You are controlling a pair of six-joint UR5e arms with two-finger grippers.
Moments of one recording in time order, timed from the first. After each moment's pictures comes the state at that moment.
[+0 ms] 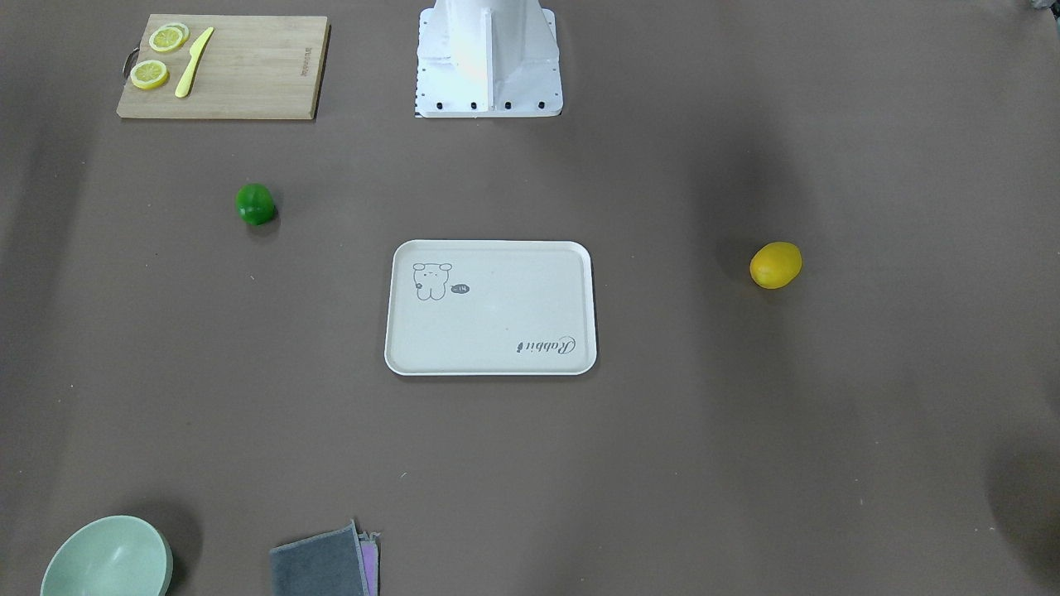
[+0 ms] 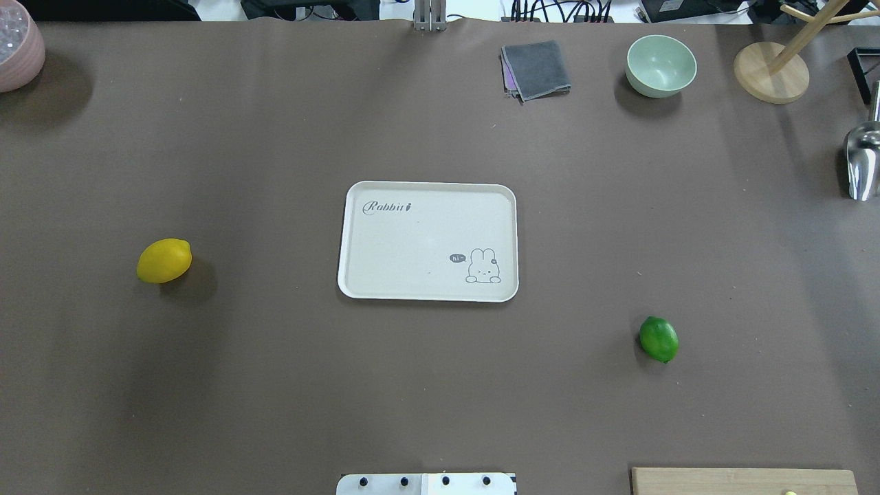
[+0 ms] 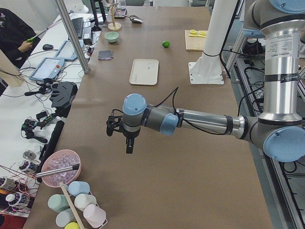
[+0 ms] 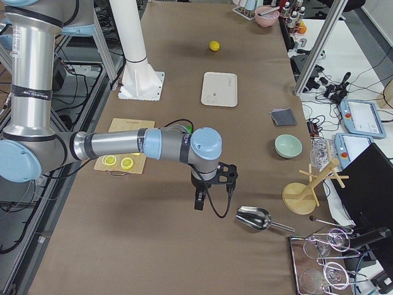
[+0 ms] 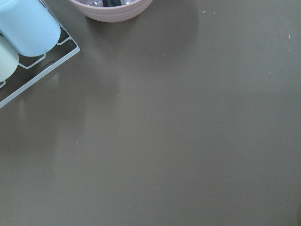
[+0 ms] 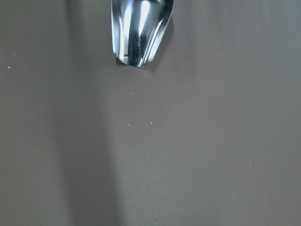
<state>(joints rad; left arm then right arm) -1.51 -1.49 -1.77 -1.79 -2.34 -0.34 1.64 -1.71 1.86 -1.79 2.31 0.02</state>
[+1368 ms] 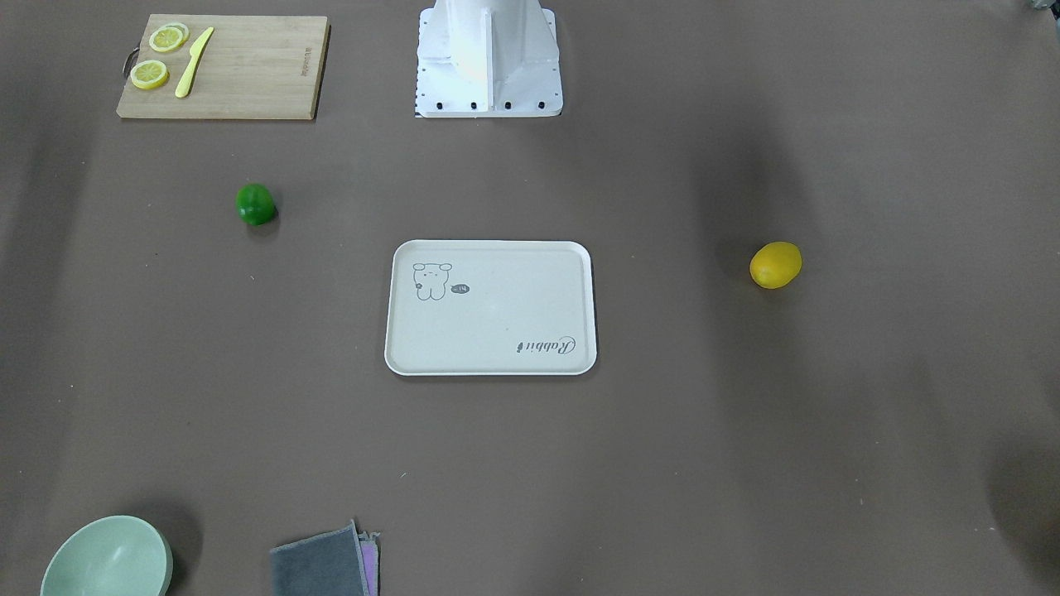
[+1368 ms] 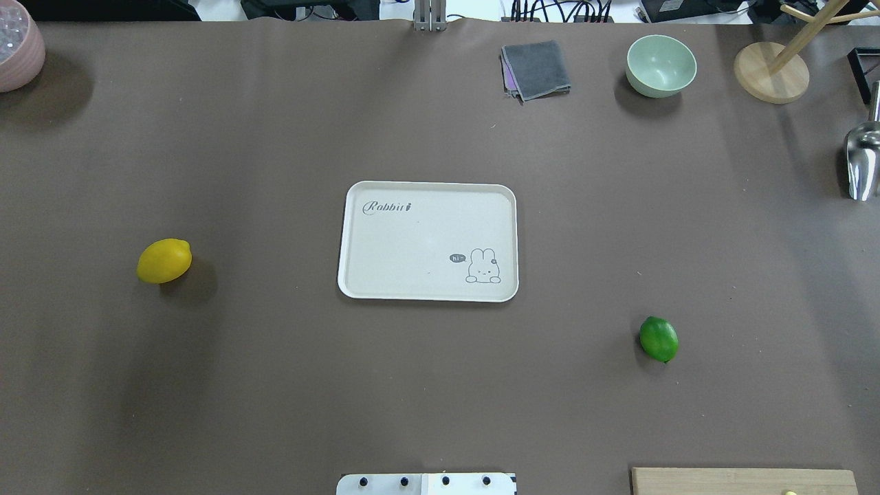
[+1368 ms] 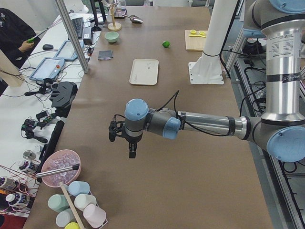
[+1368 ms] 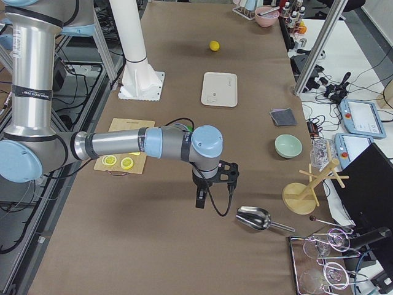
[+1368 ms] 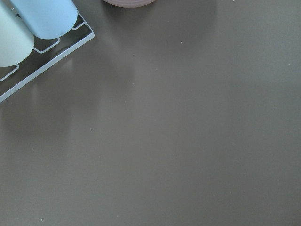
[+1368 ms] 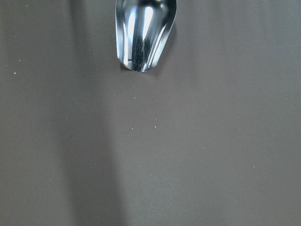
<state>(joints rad) -1.51 -1.47 -1.75 -1.80 -2.33 -0.34 1.63 -1.71 1.86 -1.78 2.31 0.03</state>
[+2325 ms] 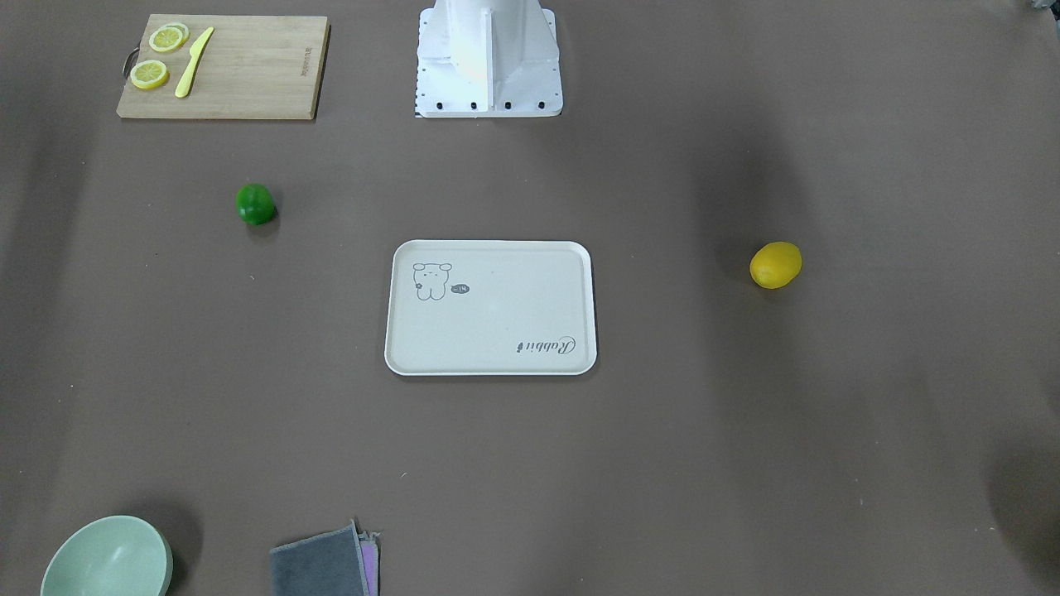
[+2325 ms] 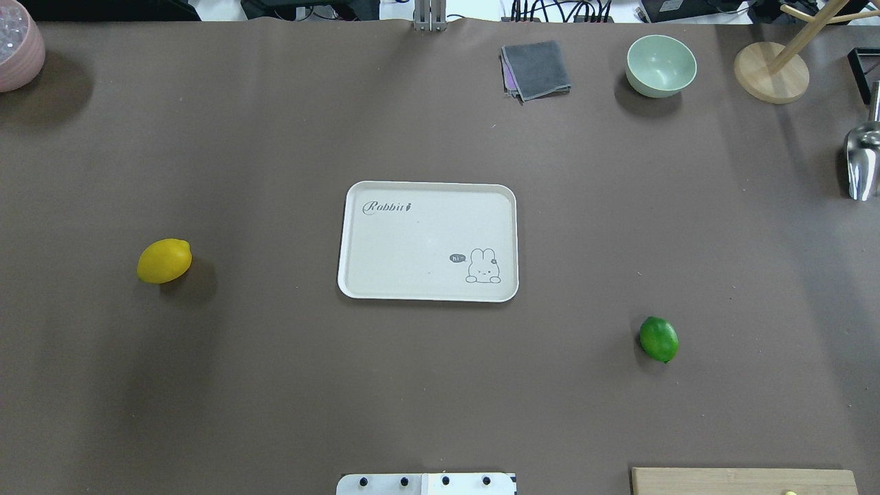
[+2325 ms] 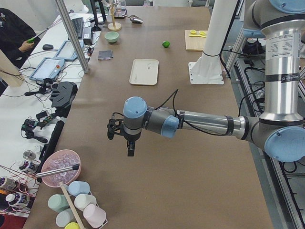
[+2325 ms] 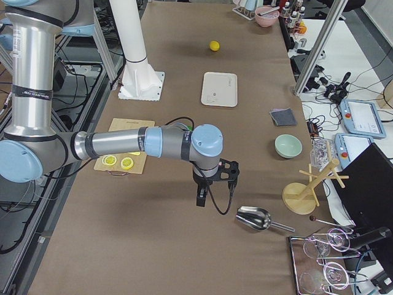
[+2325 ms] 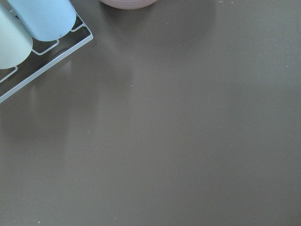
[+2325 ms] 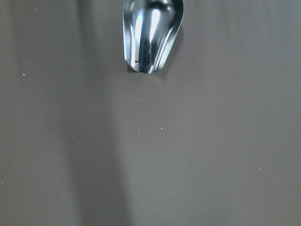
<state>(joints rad) -1.50 -1.49 -1.76 -1.79 -2.33 -0.34 1.63 -1.71 1.87 -1.78 2.33 0.03</state>
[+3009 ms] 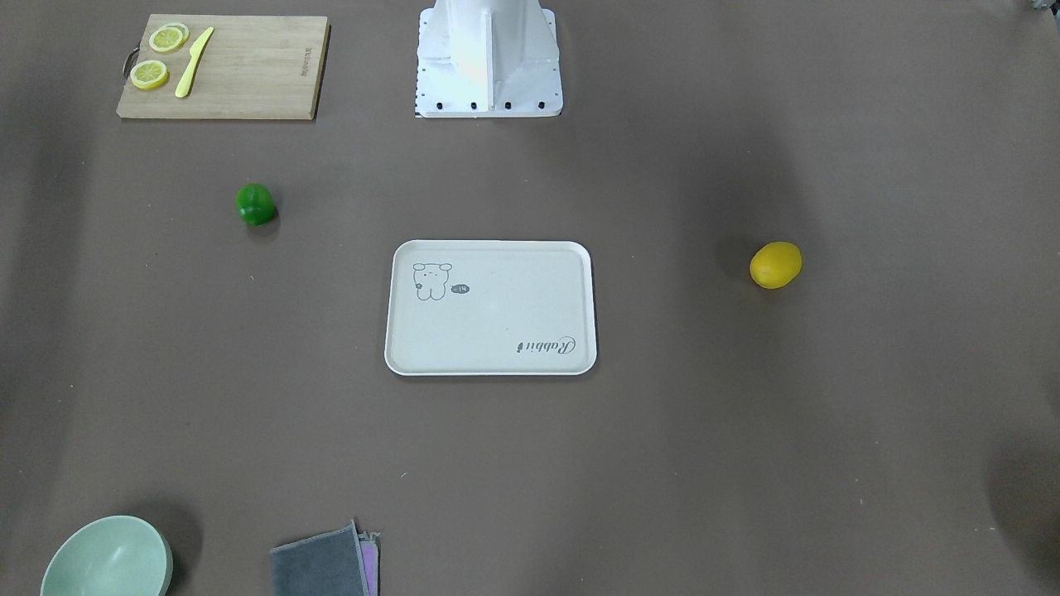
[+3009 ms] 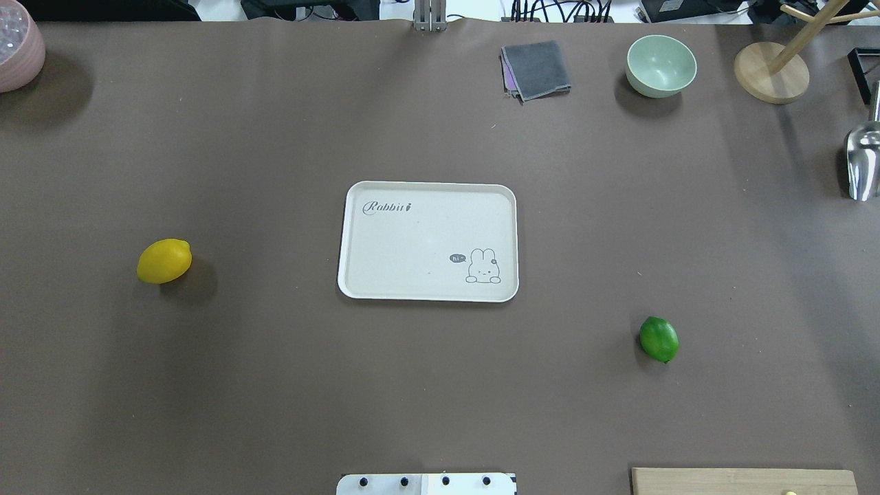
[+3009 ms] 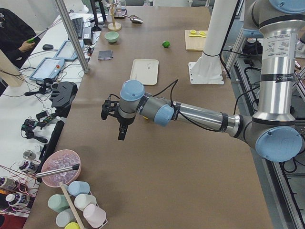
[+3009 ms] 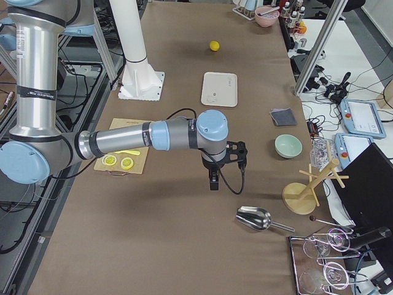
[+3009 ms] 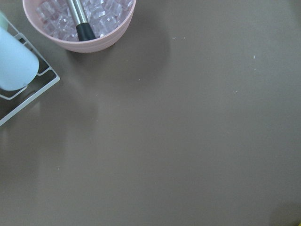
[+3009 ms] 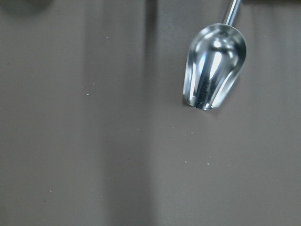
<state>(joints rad) -1.50 -1.55 -1.80 -1.88 -2.34 -0.35 1.58 -1.67 1.89 -1.65 2.41 0.05</state>
